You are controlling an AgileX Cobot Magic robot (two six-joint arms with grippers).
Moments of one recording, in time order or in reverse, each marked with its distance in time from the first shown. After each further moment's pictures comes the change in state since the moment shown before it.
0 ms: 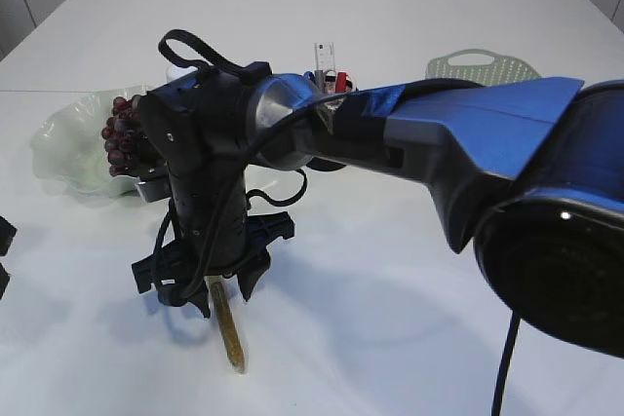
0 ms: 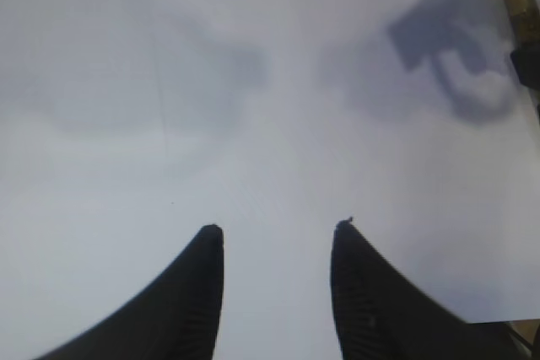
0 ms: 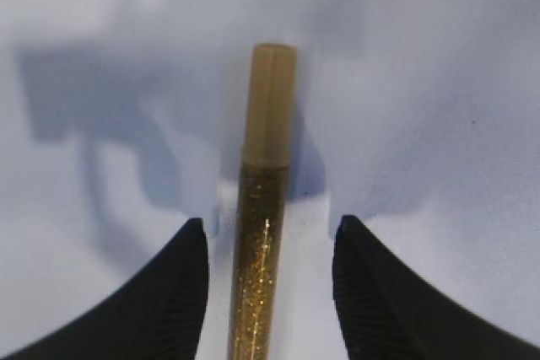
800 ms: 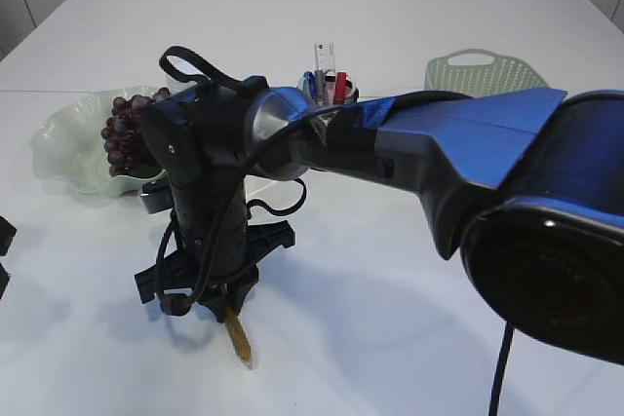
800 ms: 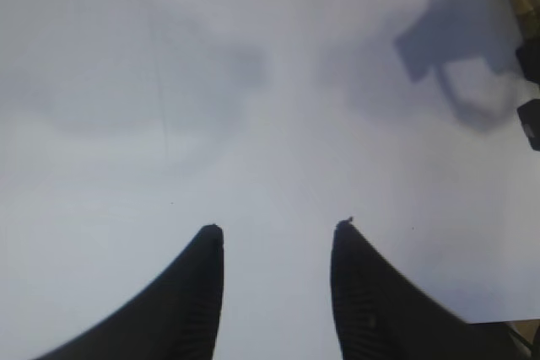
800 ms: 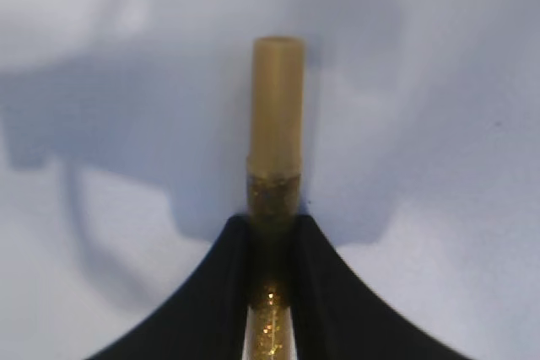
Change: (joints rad) left arm 0.000 0.000 0.000 0.000 -0.002 0.000; right arm 0.000 0.028 -0.002 0.006 0.000 -0.004
